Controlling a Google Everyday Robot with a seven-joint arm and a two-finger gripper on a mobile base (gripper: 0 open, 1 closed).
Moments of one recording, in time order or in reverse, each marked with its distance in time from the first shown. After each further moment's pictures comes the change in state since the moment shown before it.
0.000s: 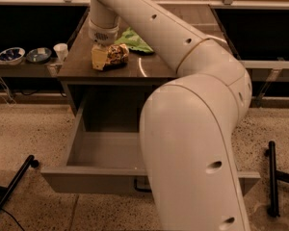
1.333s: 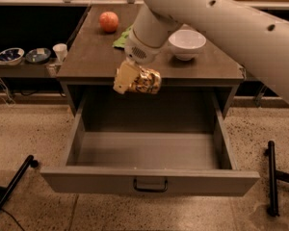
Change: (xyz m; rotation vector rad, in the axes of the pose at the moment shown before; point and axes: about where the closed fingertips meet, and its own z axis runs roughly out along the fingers) arm 0.083 0.110 -0.081 0.046 -0.158 0.282
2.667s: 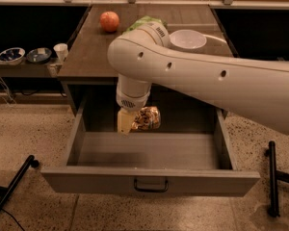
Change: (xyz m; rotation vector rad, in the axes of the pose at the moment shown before) arm 0.070 0.053 0.094 0.037 0.265 -0.062
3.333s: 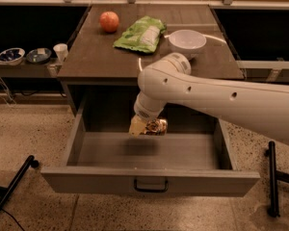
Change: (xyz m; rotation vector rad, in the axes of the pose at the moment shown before) arm 0.033 -0.036 0.072 0.048 -0.116 0.146
